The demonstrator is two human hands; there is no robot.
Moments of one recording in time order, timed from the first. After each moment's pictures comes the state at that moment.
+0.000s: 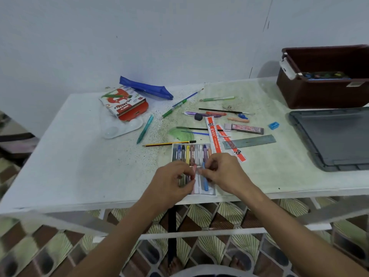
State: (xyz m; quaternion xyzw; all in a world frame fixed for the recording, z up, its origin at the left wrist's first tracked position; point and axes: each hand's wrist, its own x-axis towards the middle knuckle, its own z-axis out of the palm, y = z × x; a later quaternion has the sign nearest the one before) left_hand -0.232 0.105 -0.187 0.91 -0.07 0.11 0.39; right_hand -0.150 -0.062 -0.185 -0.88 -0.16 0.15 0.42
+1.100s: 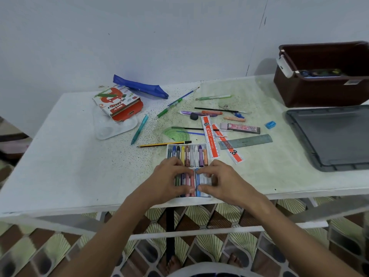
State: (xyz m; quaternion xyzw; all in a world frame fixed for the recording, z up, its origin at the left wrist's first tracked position) left_hand -0.205 0.117 -0.199 0.95 -0.06 -0.06 0.29; right_hand -0.154 -0.085 -0.195 -0.88 -0.30 0.16 0.34
